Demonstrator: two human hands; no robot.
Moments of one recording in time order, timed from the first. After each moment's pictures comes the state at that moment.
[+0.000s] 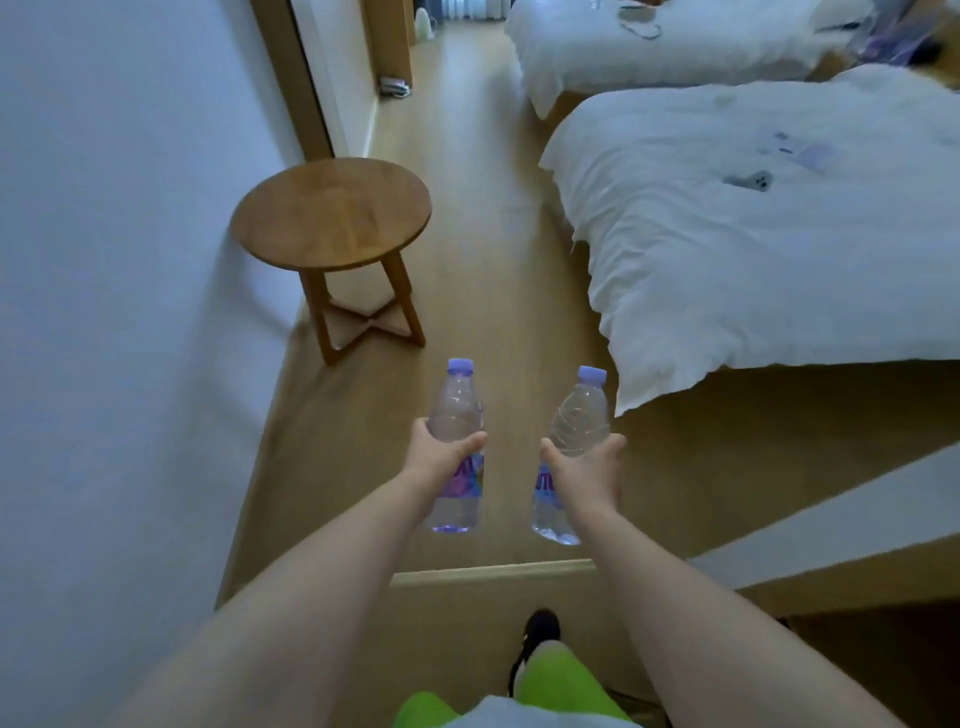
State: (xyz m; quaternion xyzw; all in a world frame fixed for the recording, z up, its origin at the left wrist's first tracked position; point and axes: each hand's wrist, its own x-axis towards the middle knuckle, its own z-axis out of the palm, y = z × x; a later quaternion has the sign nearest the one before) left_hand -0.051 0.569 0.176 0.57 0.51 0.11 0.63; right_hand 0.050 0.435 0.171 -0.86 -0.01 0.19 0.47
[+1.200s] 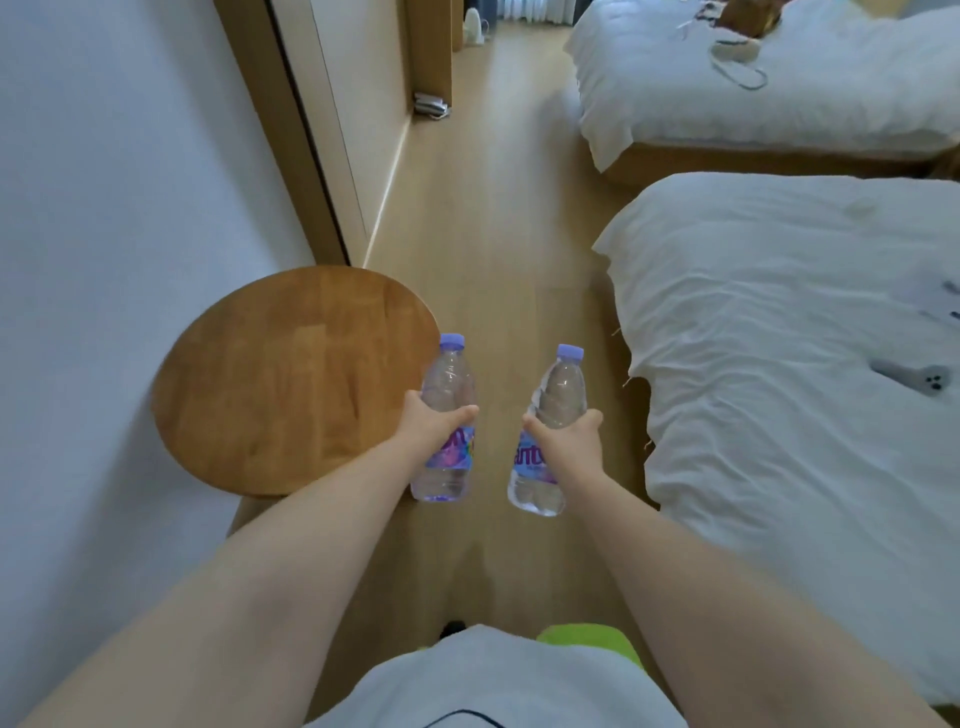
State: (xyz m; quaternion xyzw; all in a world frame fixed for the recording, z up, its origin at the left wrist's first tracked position) left_hand 0.402 1.118 0.180 0.57 0.54 0.13 0.61; right_hand 0.518 0.979 0.196 -0.81 -0.07 0.31 0.50
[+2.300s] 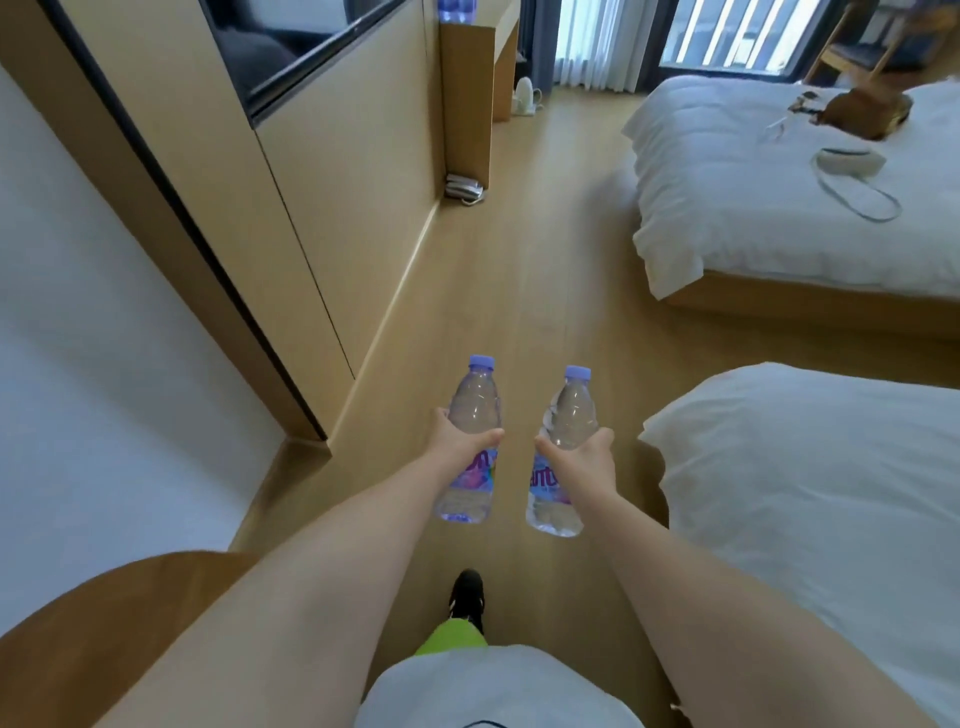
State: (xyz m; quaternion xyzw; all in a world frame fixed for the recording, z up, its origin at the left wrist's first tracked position) left_hand 0.901 1.607 0.175 0.55 0.55 0.15 0.61; right_hand 1.023 1.493 0.186 -0.80 -0.14 0.34 0.47
